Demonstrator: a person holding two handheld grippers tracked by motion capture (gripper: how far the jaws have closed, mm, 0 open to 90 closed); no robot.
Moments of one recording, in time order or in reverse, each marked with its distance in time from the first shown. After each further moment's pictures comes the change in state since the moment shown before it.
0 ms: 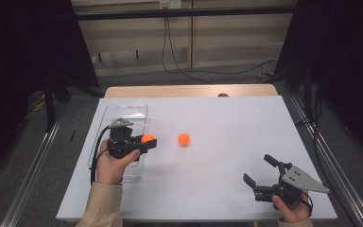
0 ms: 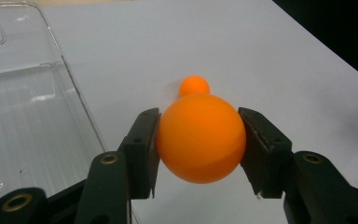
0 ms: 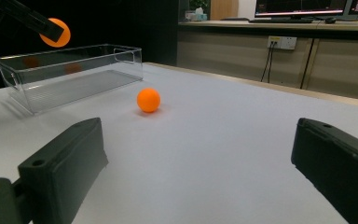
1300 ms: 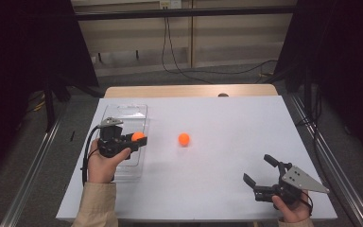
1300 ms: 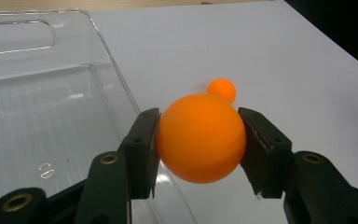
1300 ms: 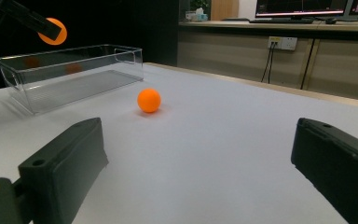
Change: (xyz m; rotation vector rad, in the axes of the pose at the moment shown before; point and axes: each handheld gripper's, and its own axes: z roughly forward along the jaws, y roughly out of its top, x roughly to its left) left arm 0.019 -0.003 -0.013 -0.021 0.056 -0.013; right arm 0.000 0.000 0.000 -0.001 0.002 -0.002
